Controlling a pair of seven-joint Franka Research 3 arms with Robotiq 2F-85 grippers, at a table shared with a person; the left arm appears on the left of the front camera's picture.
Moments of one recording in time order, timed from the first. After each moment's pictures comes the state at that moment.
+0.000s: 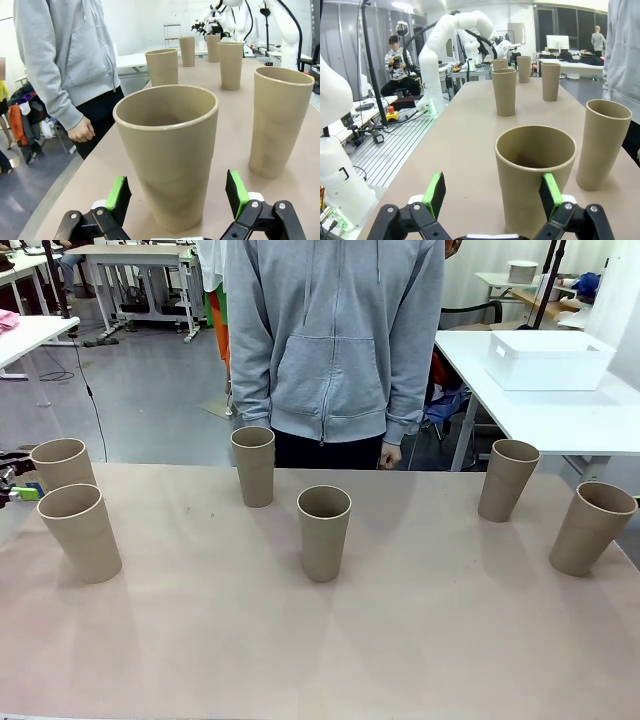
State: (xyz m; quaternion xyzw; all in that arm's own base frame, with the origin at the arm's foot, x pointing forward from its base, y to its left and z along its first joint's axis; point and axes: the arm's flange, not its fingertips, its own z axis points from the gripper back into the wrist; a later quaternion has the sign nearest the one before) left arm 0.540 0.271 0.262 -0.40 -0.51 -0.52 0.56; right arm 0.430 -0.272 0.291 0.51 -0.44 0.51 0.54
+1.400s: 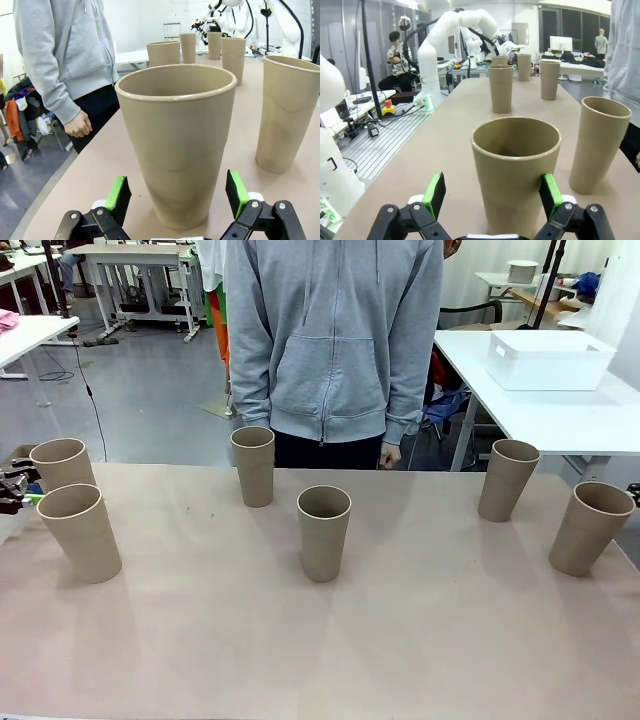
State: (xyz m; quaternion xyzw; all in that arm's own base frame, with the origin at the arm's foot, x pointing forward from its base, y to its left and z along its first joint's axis) left arm 0.552 0.264 0.240 -0.41 -0.50 -0.51 0.56; right arm 0.455 -0.260 0.275 0.51 -0.45 0.52 0.52
